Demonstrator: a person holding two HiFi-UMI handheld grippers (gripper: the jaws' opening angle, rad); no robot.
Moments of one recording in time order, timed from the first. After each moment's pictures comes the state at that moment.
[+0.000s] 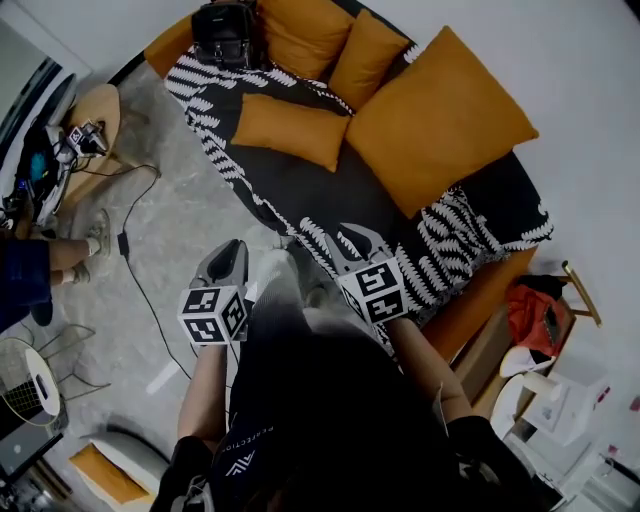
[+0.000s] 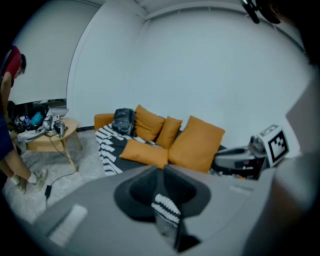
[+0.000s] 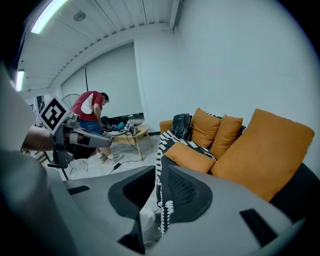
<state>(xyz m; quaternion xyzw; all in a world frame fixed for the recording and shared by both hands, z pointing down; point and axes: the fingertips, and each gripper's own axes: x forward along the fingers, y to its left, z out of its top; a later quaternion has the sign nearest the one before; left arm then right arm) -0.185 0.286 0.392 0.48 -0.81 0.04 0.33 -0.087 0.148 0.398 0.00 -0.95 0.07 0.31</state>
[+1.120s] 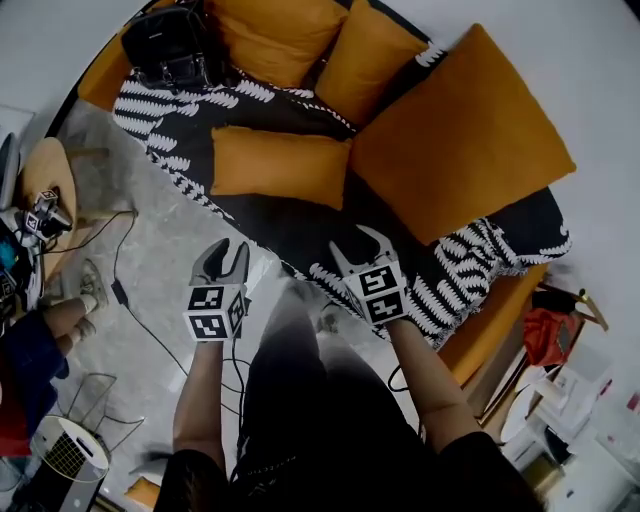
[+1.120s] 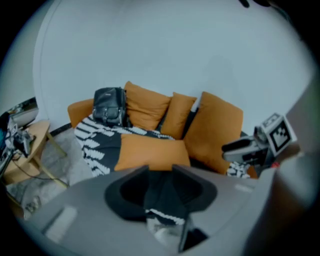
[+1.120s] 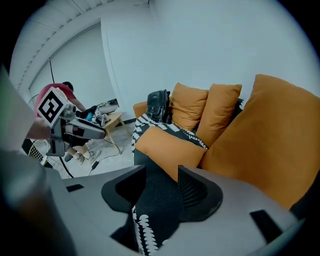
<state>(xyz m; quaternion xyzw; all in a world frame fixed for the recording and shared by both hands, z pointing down) -0.364 0.157 0.516 0.53 -0.74 0.14 0.39 -0.217 0.022 0.525 0.09 -0.90 0.12 0.40</state>
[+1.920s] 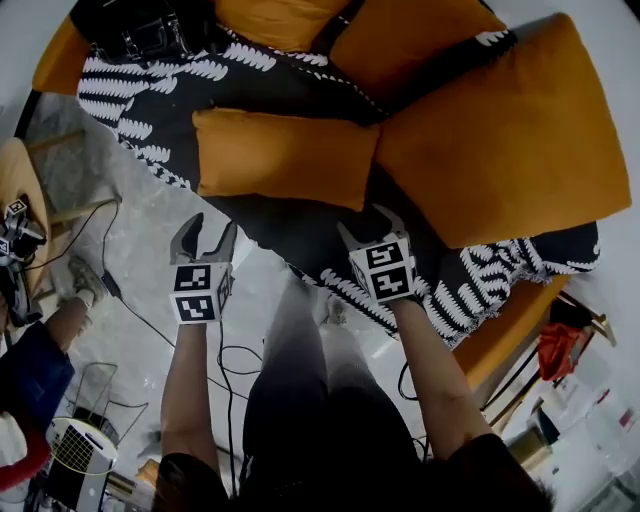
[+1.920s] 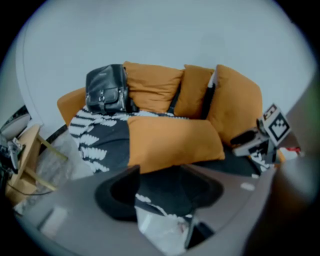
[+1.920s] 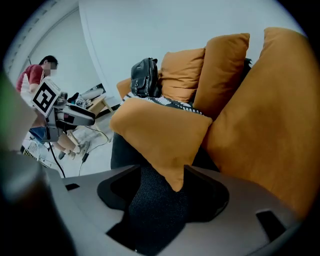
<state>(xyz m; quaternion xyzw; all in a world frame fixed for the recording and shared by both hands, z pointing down) -0.446 0.130 0.635 0.52 -0.71 0.22 0.41 -0.249 -0.023 0.668 0.11 -0.85 0.15 0.49</state>
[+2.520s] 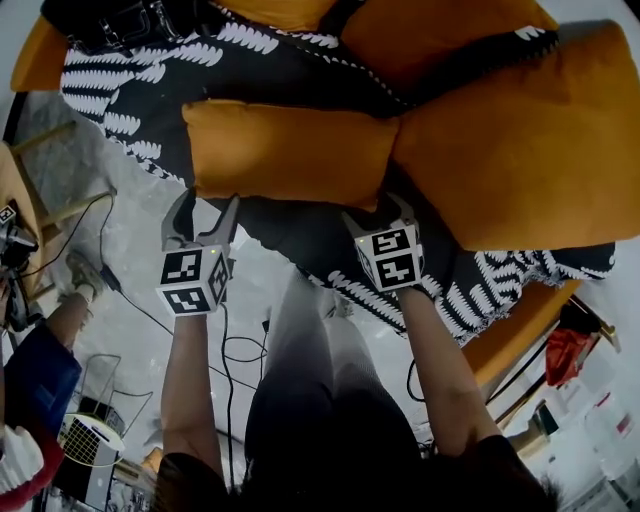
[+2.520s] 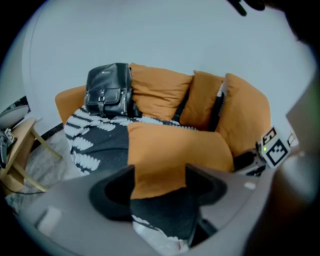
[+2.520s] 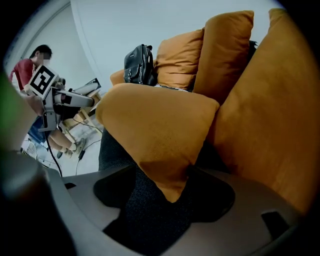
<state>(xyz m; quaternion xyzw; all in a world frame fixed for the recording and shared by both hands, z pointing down) -0.480 0.089 0.655 0.52 -0.74 0.17 0.40 -0.261 -0.036 0.725 0.11 -0.84 0.16 0.51</state>
